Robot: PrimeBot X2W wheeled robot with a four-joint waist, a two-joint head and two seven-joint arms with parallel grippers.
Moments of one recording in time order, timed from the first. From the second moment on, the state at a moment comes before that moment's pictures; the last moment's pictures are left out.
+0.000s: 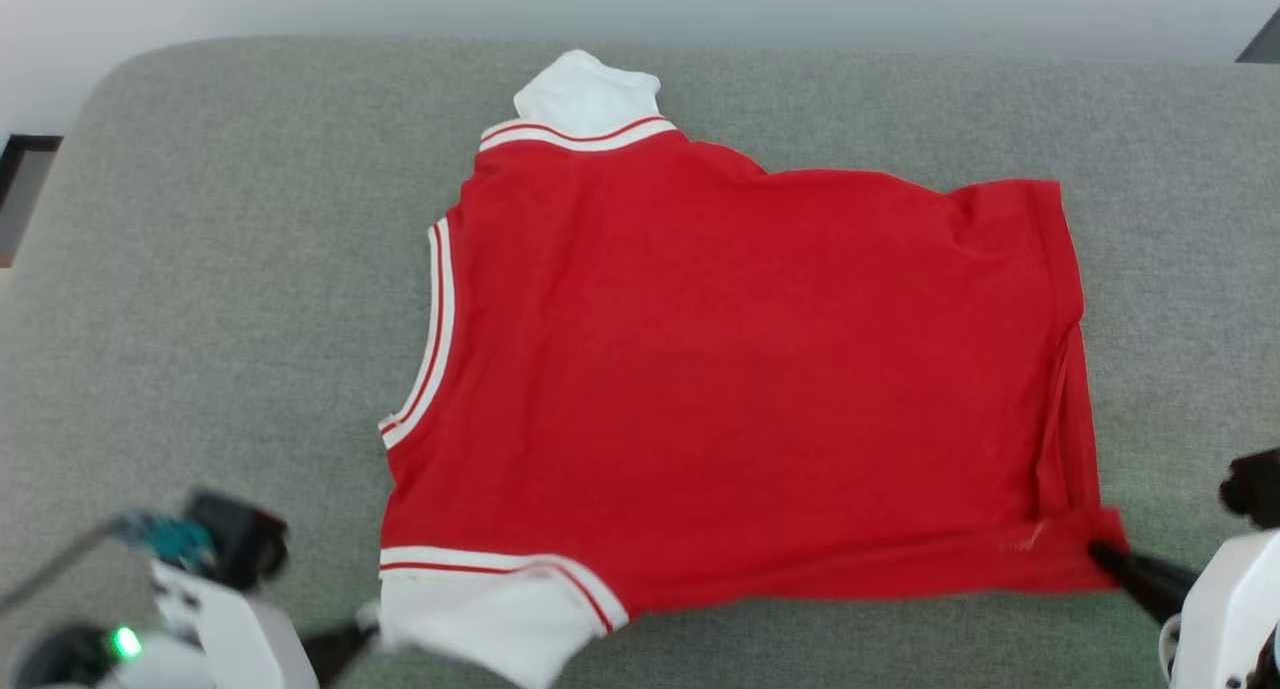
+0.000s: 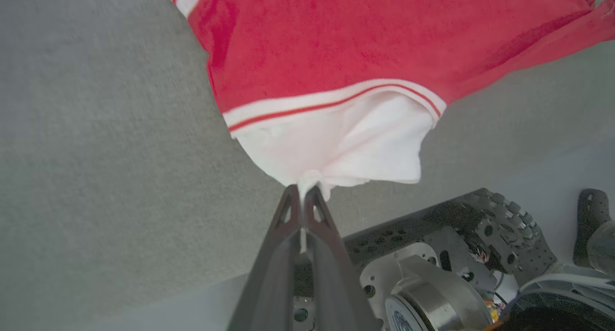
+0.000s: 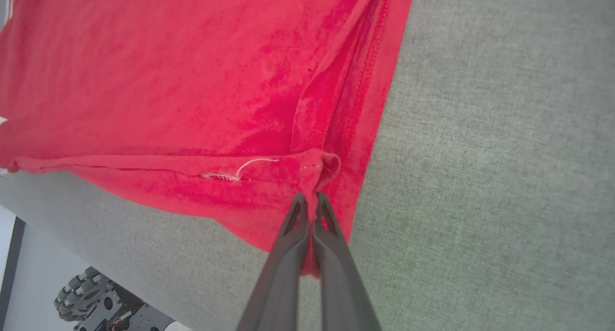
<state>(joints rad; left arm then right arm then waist) -0.64 1.29 -1.24 -0.52 -1.43 0.42 0.23 0.01 -0.43 0.00 -0.22 0.66 0.13 0.82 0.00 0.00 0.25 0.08</state>
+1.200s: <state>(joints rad) -1.10 0.73 -1.20 0.59 -1.22 -0.10 0.45 -0.58 -0.31 0.18 0.33 0.48 0.13 0.60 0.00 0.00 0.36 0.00</state>
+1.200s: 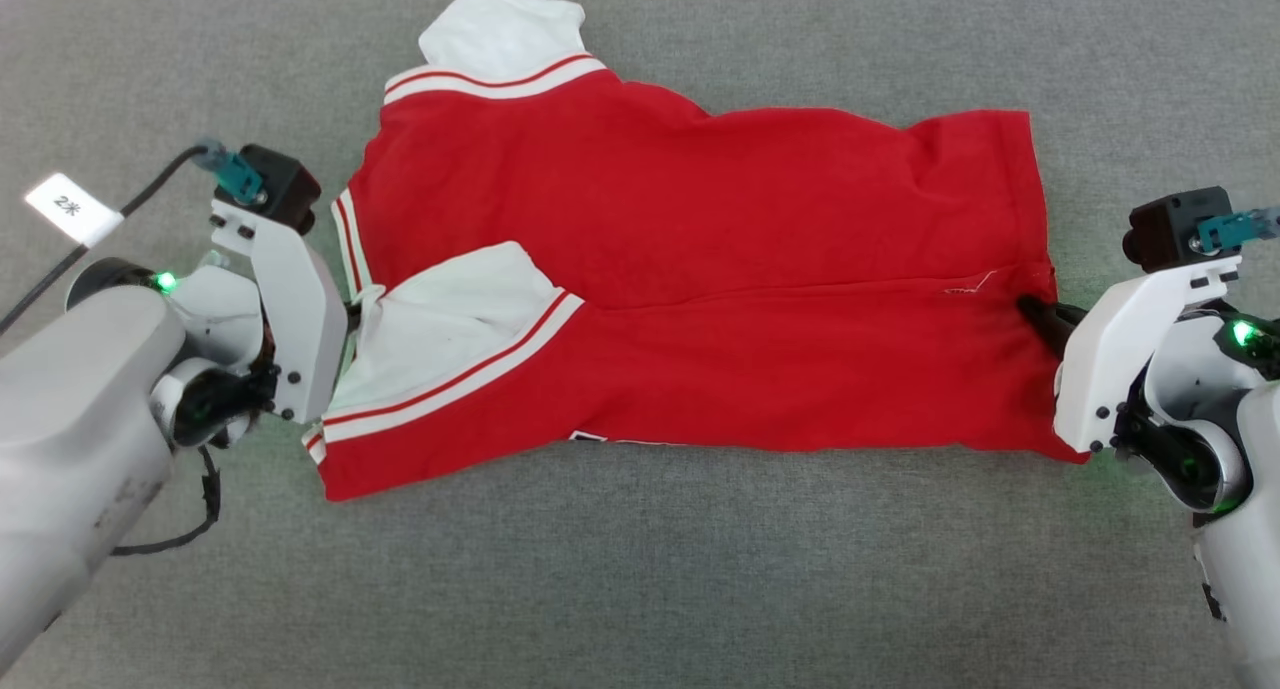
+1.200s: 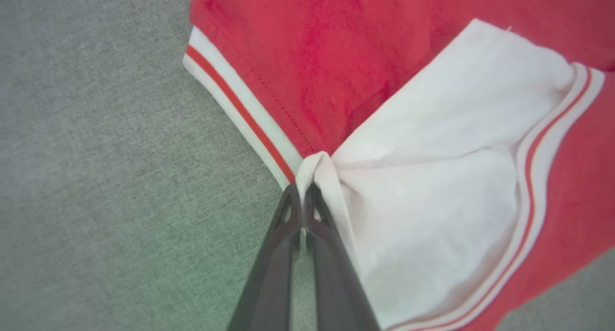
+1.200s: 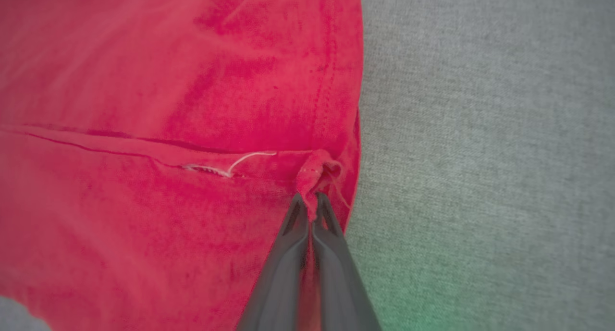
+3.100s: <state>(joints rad) -0.88 0.80 -1.16 0.51 -1.53 0.17 0.66 -0.25 -0.14 -0.10 -0.13 0.30 0.13 0.16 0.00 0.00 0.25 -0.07</state>
